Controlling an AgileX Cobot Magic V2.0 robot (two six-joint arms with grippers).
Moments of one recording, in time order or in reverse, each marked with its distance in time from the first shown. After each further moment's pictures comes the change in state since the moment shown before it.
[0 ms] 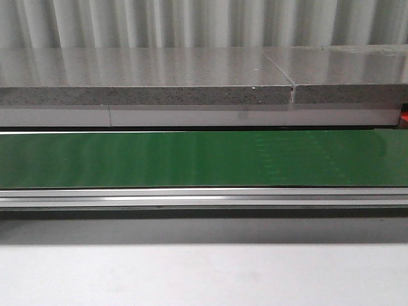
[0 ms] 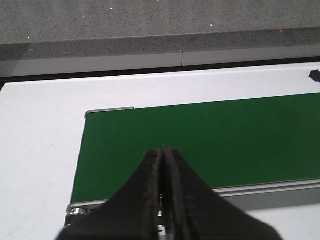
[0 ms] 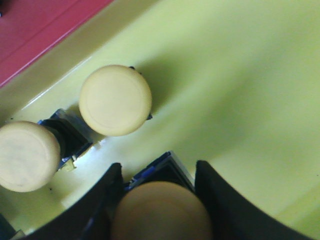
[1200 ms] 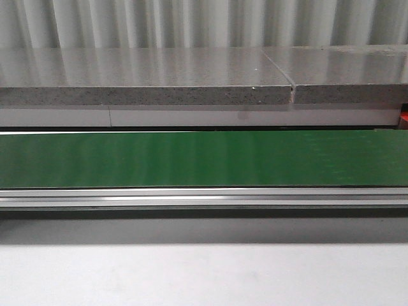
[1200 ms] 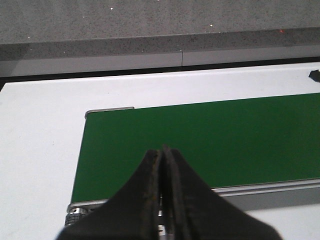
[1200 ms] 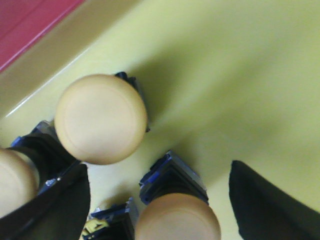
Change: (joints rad) left arm 0.000 0.000 0.000 0.000 0.000 0.000; right arm 0.000 0.087 -0.017 0.004 -0.037 0.009
